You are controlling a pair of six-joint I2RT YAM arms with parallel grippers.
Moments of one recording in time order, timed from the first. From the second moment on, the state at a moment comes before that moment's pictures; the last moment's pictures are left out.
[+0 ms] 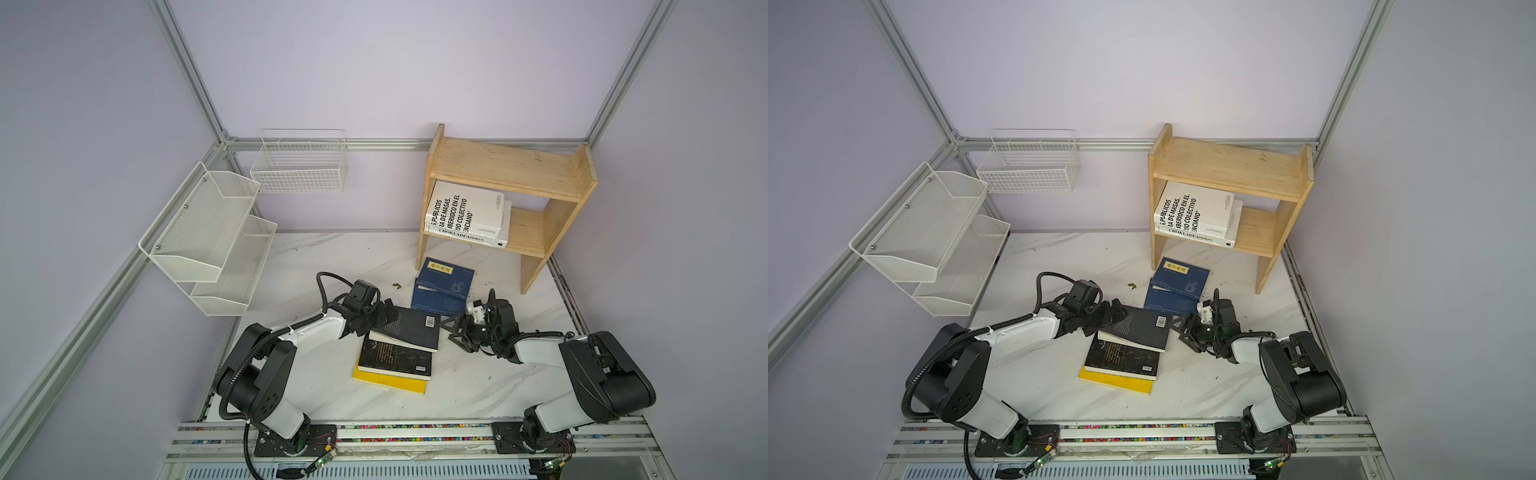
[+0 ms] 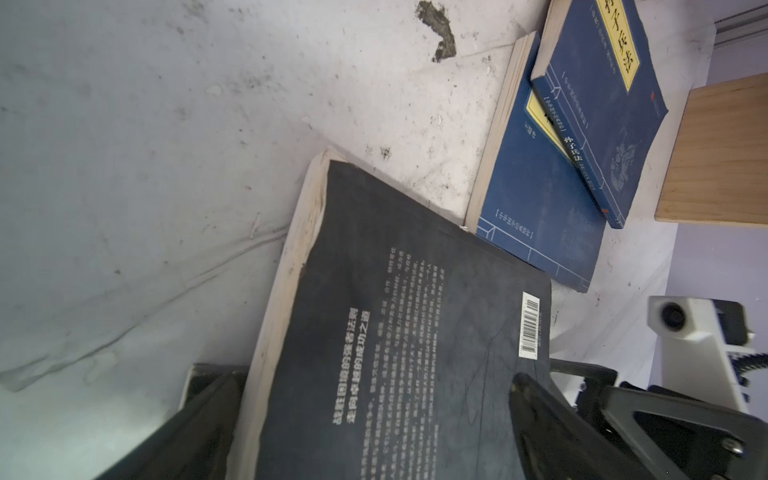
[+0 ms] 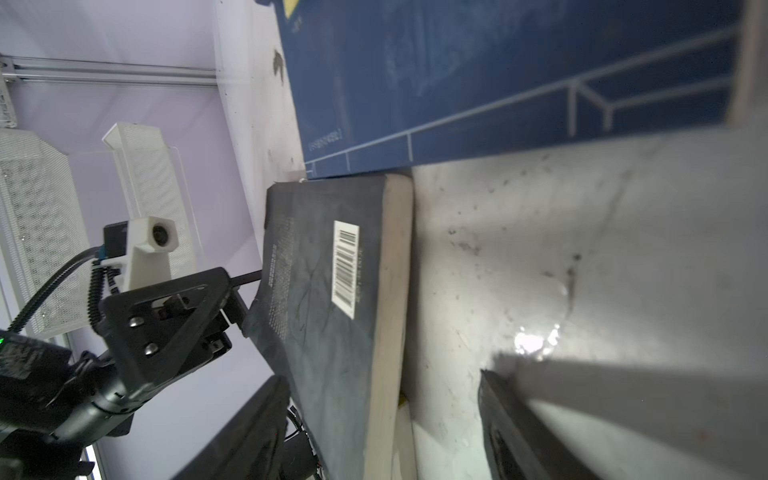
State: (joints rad) left arm -0.52 1.58 0.87 -0.22 0.16 -0.86; right arm 0.31 1.55 0.42 0.42 -0.70 1.05
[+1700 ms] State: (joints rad) left arm -0.38 1.47 1.00 0.17 0.76 -1.75; right arm 0.95 1.15 1.04 -0.33 0.25 -0.08
